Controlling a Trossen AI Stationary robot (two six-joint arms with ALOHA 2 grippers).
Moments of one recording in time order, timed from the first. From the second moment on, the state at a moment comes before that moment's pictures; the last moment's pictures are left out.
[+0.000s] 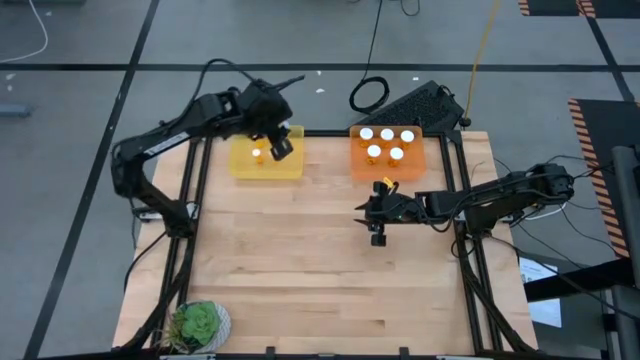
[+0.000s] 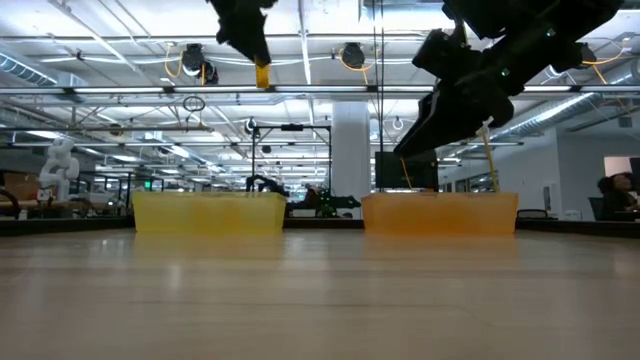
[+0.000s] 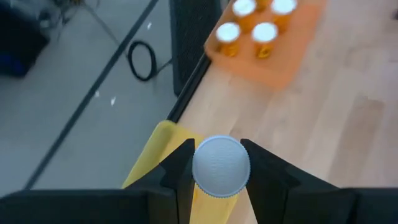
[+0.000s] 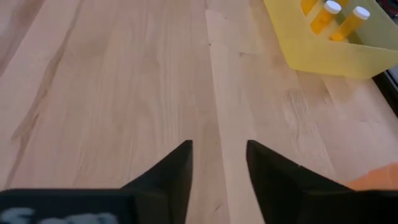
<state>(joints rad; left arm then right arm) 0.44 1.54 1.75 -1.04 -0.18 0.09 0.05 1.31 0.58 0.08 0.21 -0.09</state>
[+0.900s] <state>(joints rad) 0.57 1.92 1.75 -0.97 -0.29 -0.24 0.05 1.30 0.58 0.07 0.21 -0.12</state>
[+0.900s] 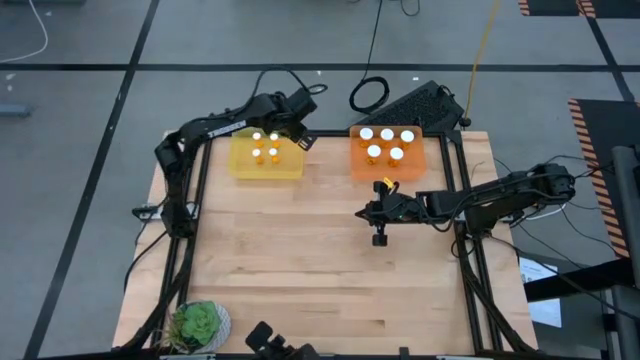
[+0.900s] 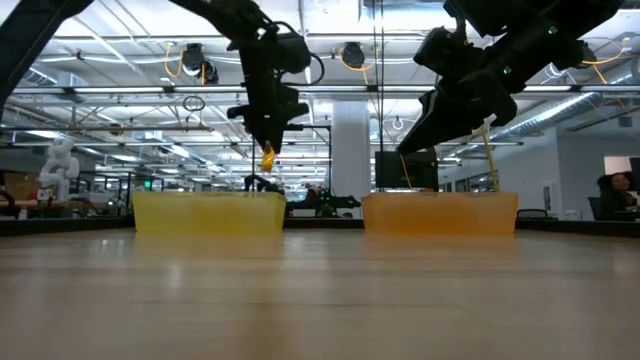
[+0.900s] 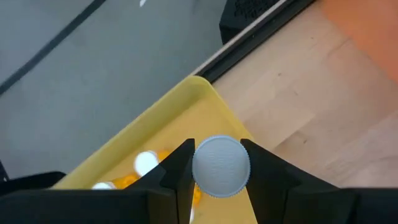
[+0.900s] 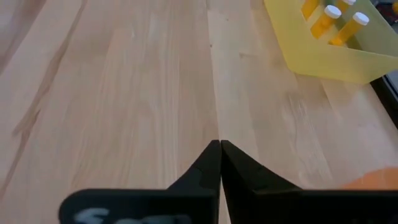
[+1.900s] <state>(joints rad) 0.57 1.94 1.32 -0.48 -0.36 -0.38 0.05 1.28 0.58 0.01 0.20 -0.11</state>
